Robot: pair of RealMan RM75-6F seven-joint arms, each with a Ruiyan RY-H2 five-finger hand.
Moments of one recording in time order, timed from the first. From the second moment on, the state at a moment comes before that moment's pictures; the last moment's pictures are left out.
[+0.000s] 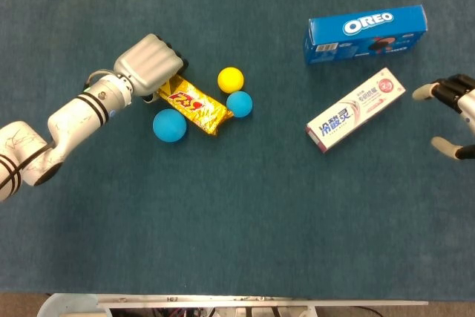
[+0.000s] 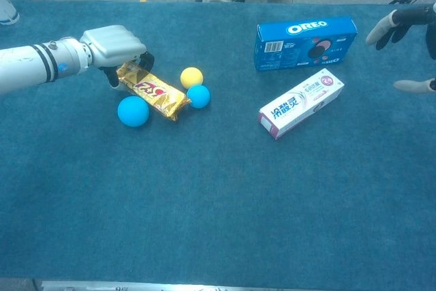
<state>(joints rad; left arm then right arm) -0.95 -1.53 0.03 -1.00 1.58 0.68 -0.07 0.42 -0.88 0.01 -1.93 -1.56 1.12 -0.03</state>
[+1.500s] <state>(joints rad) -0.94 -1.28 -0.10 -1.69 1.20 0.72 0.21 0.41 -0.88 -0.01 -1.92 -1.80 1.23 0.13</state>
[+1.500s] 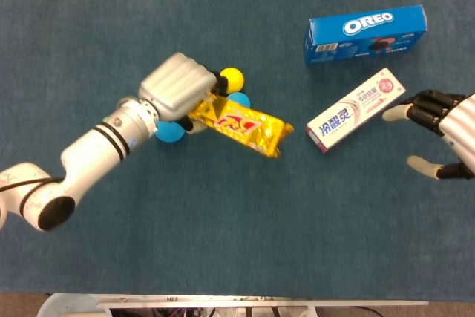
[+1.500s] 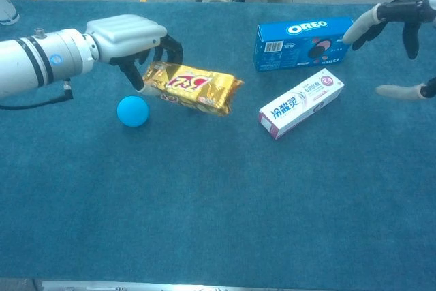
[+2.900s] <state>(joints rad) -0.87 -1.19 -0.03 -1.88 0.98 0.98 0.42 0.50 -0.88 -0.01 -1.95 -1.85 1.11 0.11</state>
